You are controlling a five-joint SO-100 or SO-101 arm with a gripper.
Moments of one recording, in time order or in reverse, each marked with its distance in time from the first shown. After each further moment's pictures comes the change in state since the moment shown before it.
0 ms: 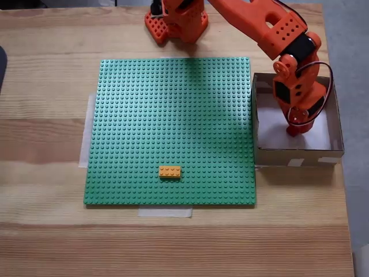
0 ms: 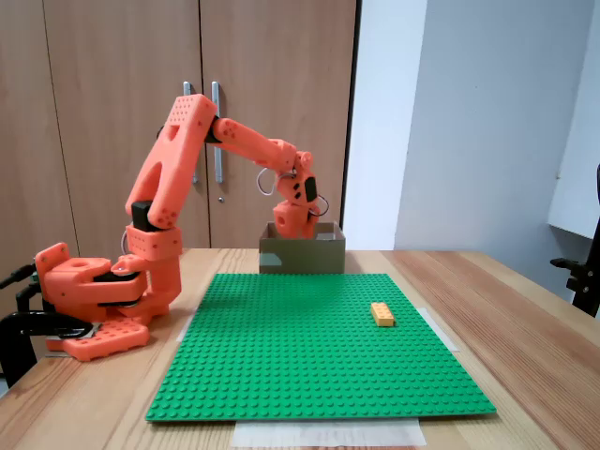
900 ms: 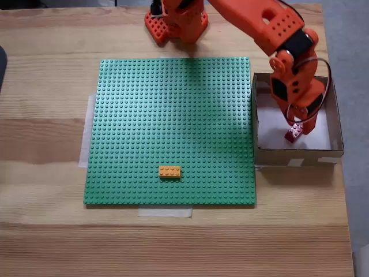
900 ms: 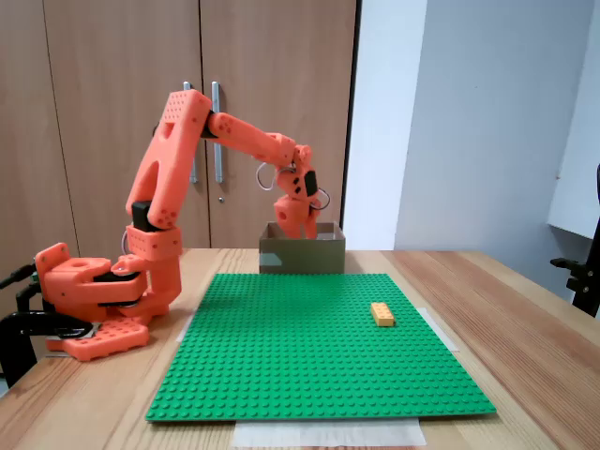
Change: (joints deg) arm 0.7 5.8 3.9 -1.6 -2.1
